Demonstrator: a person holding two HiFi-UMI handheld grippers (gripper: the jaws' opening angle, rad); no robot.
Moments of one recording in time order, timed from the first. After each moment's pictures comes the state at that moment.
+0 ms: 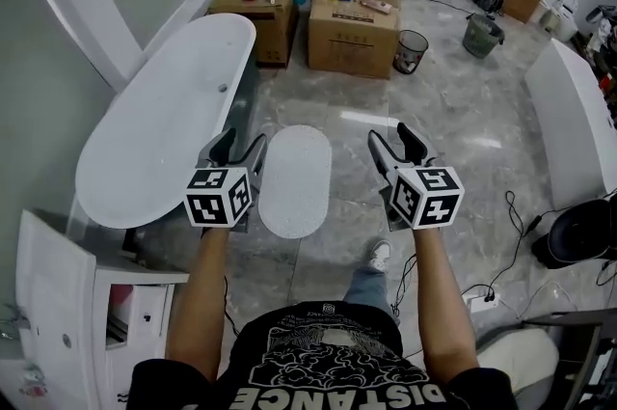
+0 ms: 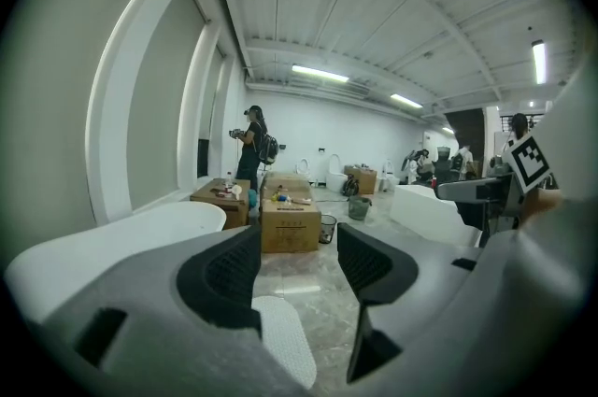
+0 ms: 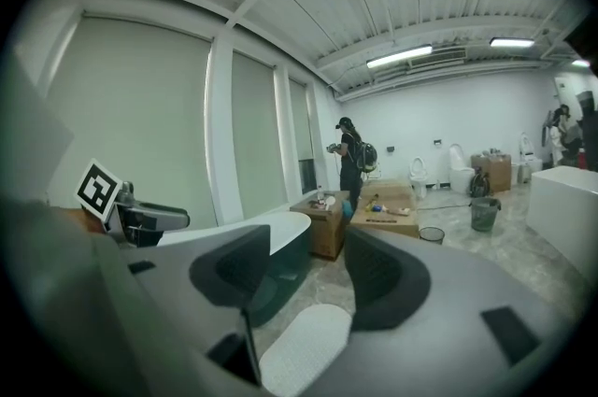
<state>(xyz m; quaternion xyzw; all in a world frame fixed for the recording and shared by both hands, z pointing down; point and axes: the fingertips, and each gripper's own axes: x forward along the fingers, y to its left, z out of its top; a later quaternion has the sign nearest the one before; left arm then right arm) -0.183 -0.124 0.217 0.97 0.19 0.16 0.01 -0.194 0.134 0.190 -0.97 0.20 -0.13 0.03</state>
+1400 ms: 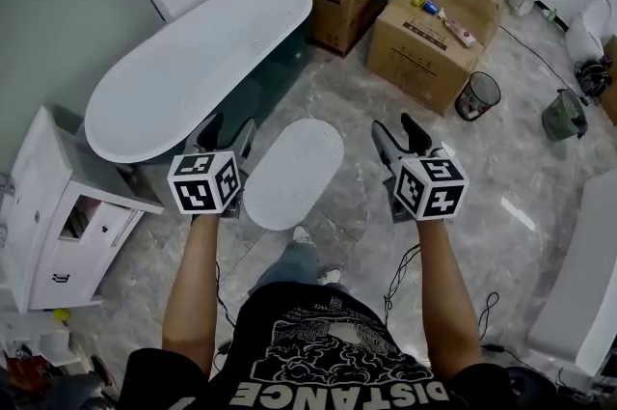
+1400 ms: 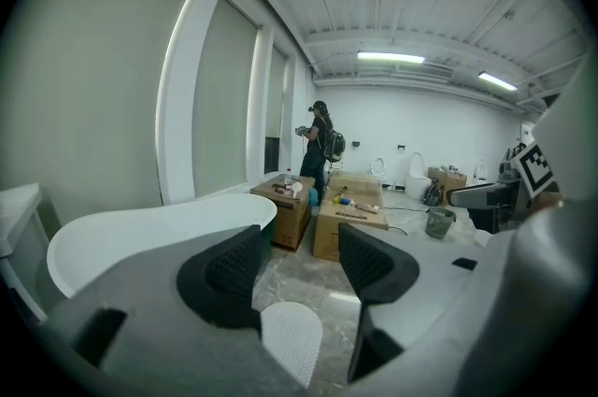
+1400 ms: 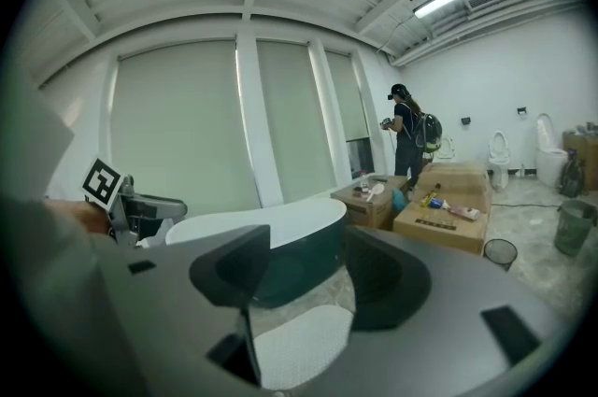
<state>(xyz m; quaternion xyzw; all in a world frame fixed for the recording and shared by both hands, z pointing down) -0.047 -0.022 0.228 0.98 -0.08 0.18 0.04 0.076 0.237 0.226 -0.88 0.44 -0.17 0.02</state>
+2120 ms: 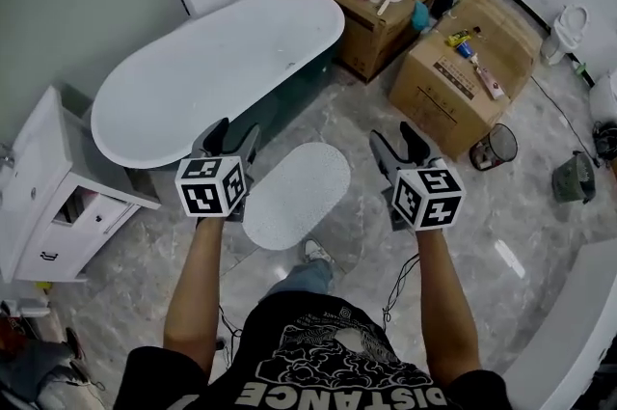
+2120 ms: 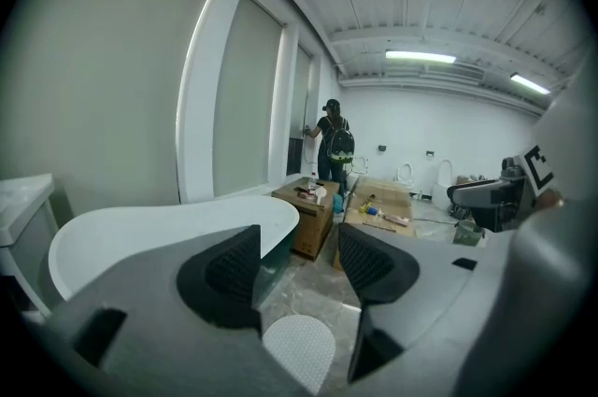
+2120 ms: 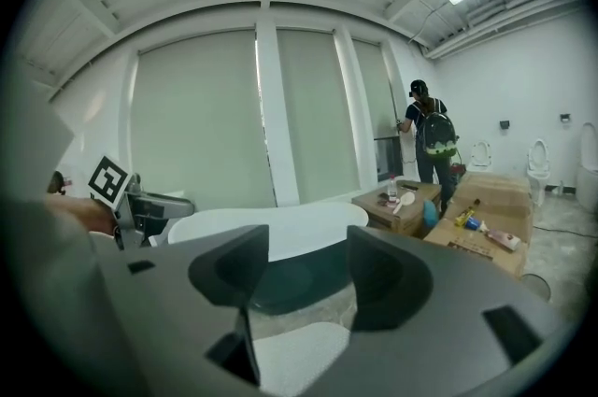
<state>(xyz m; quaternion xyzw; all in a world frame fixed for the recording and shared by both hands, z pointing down) 0.029 -0.093 0.234 0.97 -0.16 0.17 0.07 0.180 0.138 0.217 -0.84 0.51 -0.16 -0.02</state>
